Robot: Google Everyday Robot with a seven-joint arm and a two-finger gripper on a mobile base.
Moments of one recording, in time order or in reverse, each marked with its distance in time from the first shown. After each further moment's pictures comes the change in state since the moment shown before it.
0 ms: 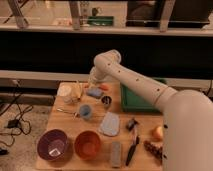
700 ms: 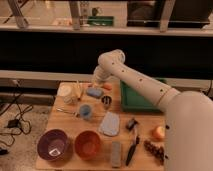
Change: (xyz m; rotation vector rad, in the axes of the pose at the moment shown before) arm 0.009 -0.001 -0.002 0.001 0.003 0.011
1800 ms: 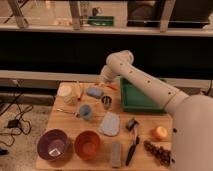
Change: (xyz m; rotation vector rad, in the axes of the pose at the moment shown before) arm 0.059 -0.007 -0.019 0.059 0.017 0.124
